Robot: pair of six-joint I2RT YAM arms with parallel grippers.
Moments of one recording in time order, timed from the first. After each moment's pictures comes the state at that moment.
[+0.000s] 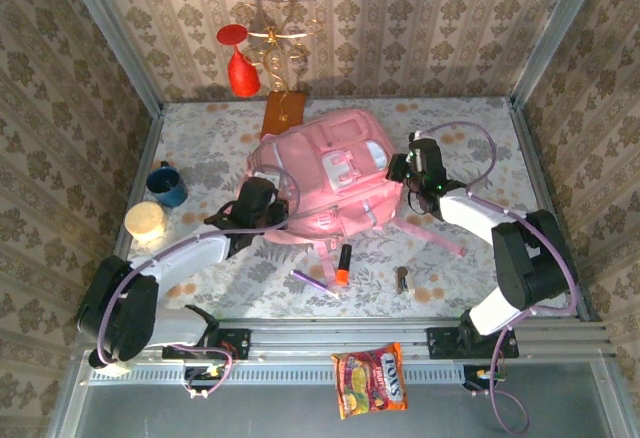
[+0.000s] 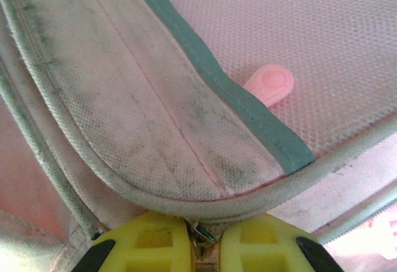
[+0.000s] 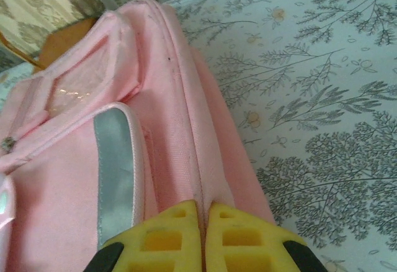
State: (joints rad) left arm -0.59 1.29 0.66 -0.10 -0.05 -0.34; right arm 0.27 1.60 0.90 0.13 0.08 0.50
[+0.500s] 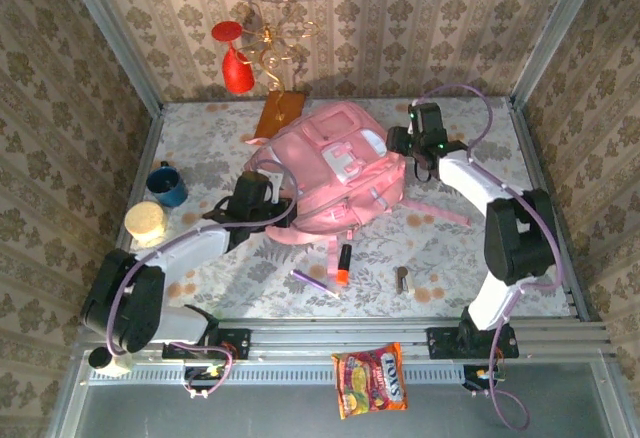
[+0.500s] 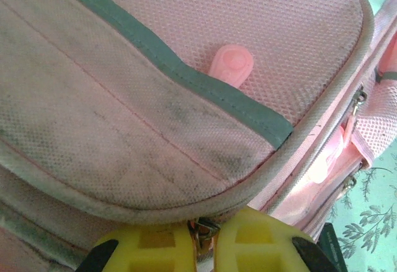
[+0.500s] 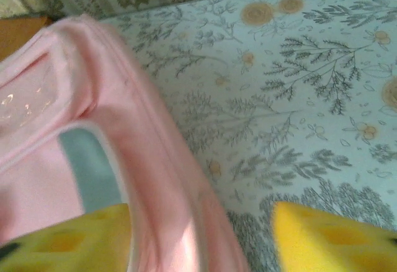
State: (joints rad) left arm -0.56 1.35 0.69 -0.05 0.22 -0.38; right arm 0.23 1.70 1.23 -0.22 0.08 0.33
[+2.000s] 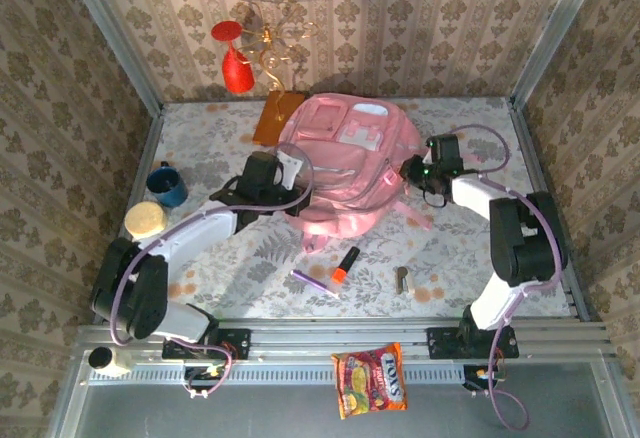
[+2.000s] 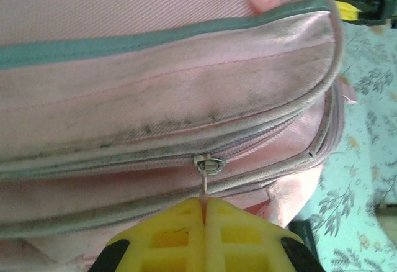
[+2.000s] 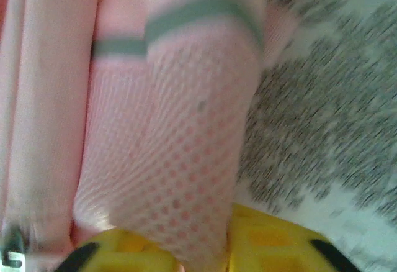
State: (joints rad) left arm -0.58 1.44 0.90 -0.16 0.33 -0.19; right arm 0.08 1.73 1.00 -0.06 -0.23 0.62
